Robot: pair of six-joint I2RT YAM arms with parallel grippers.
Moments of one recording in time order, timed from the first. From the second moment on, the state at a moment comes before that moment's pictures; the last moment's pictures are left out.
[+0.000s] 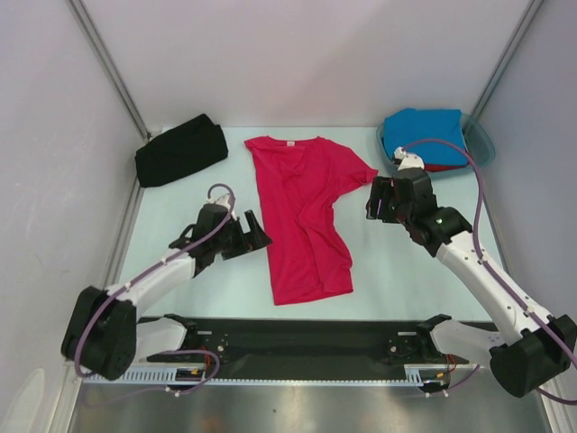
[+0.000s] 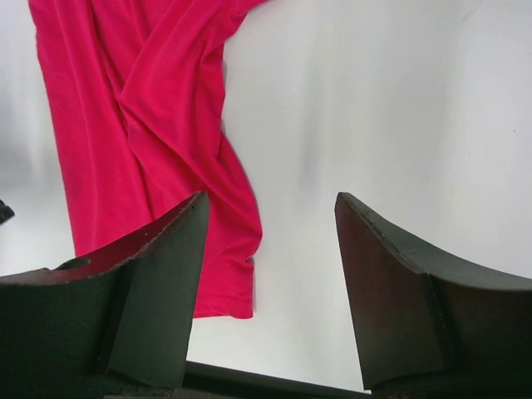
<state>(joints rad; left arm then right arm) -0.39 1.24 0.61 -0.12 0.22 -0.67 0.45 1.12 1.04 -0.56 0.21 0.38</state>
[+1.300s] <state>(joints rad) -0.66 1.35 0.39 0.23 0.23 -0.94 0.47 1.09 1.03 -0.57 0.22 0.43</state>
